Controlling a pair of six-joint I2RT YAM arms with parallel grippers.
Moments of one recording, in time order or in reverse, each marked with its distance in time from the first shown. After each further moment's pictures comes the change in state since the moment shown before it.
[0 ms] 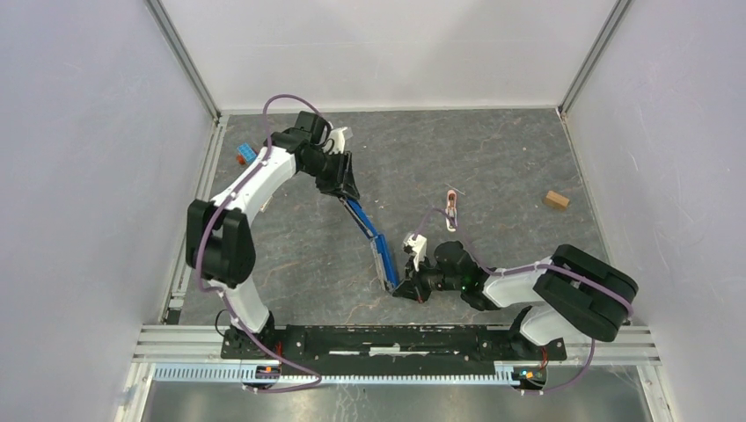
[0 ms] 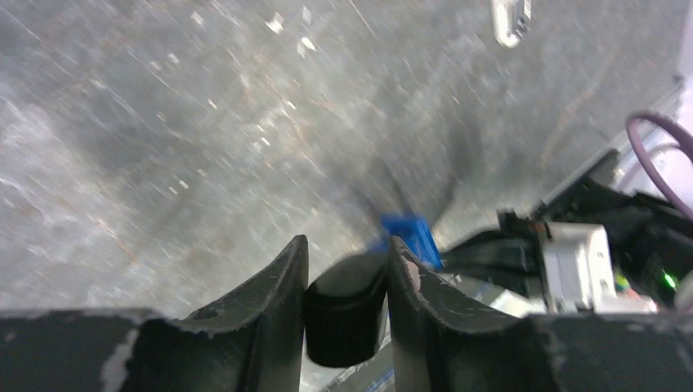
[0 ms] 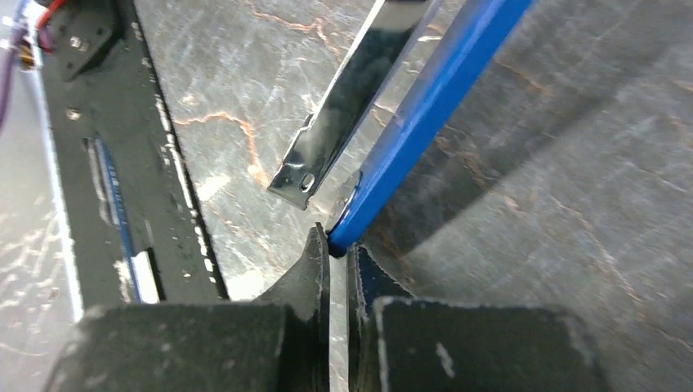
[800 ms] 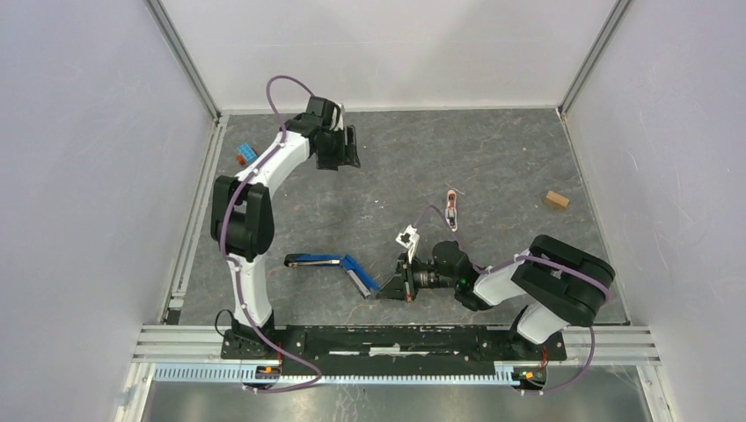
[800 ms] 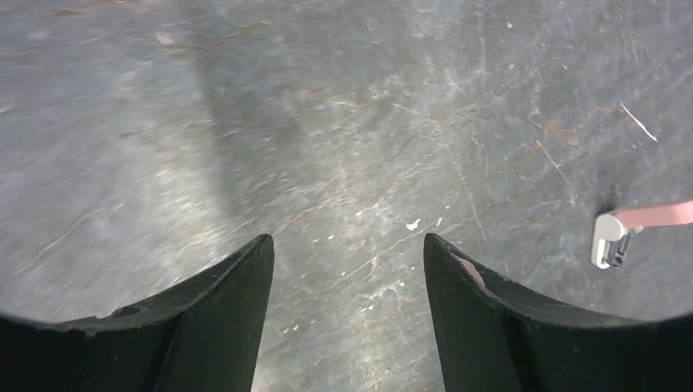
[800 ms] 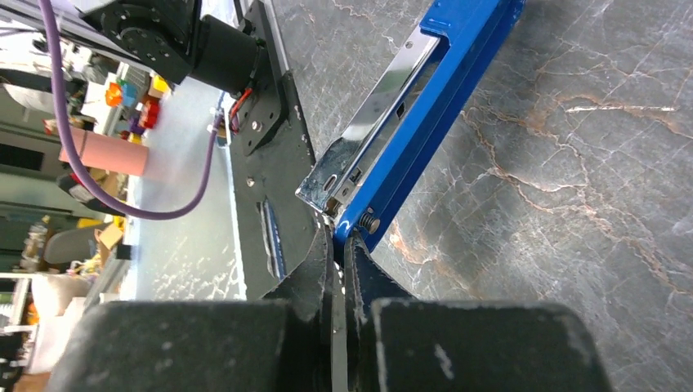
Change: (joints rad) left arm 0.012 0.288 0.214 0.223 -0.316 -0.157; right arm 0.028 0.145 0.029 0.341 -0.157 0.410
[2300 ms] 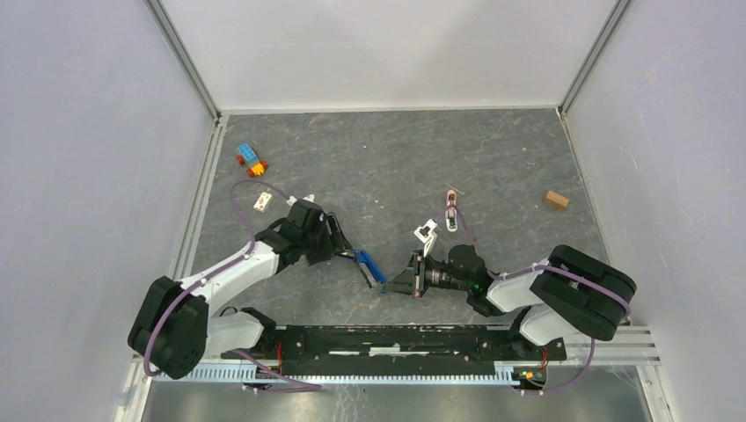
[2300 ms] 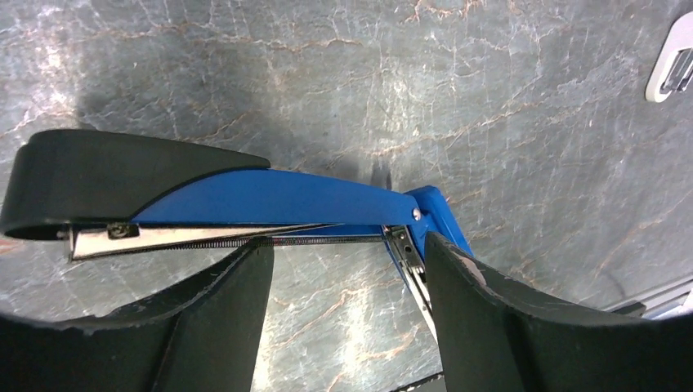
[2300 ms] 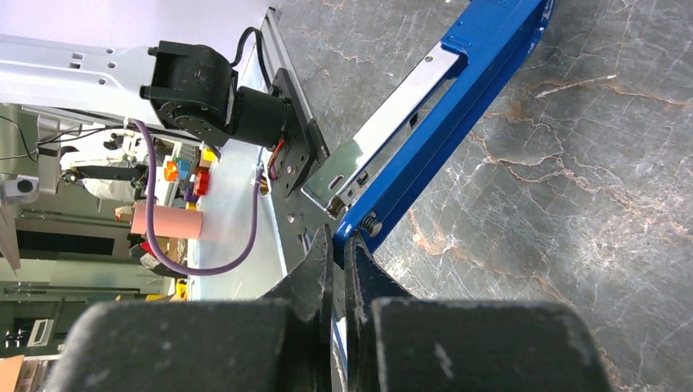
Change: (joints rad) left arm -0.206 -0.846 -1.112 0.308 -0.158 -0.472; right arm -0.033 -0.111 -0.090 0.068 0.086 0.242
